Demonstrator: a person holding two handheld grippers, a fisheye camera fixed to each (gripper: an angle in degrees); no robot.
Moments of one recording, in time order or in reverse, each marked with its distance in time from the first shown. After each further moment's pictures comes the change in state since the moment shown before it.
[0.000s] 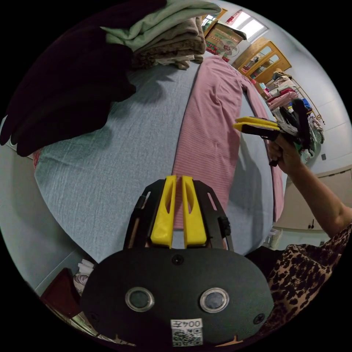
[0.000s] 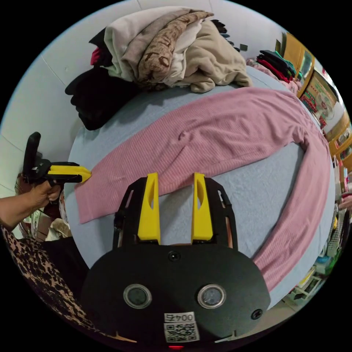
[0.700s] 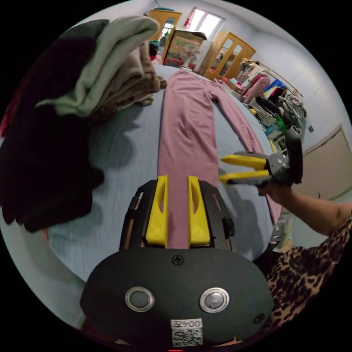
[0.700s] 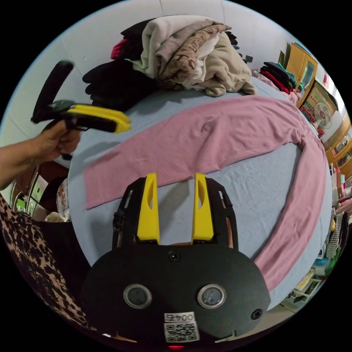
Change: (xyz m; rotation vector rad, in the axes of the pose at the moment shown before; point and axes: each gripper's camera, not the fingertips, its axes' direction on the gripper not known) left arm 0.052 -0.070 -0.022 0.112 0.009 0.254; right arm -0.050 0.028 -0.017 0.073 0.017 -0.040
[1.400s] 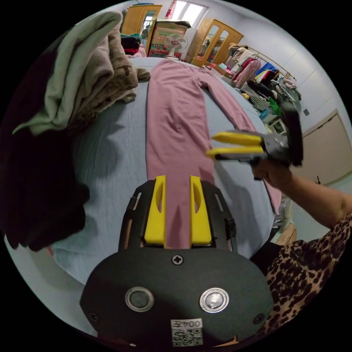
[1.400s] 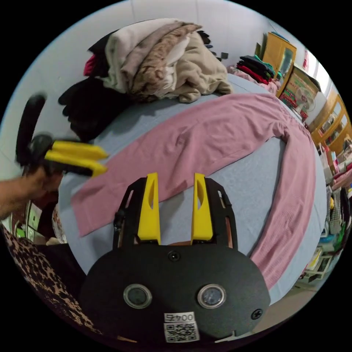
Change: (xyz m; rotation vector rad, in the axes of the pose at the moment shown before) left arm 0.033 -0.007 0.034 -0.082 0.021 0.079; right arm 0.017 -0.003 -0.017 0.037 0.073 0.171
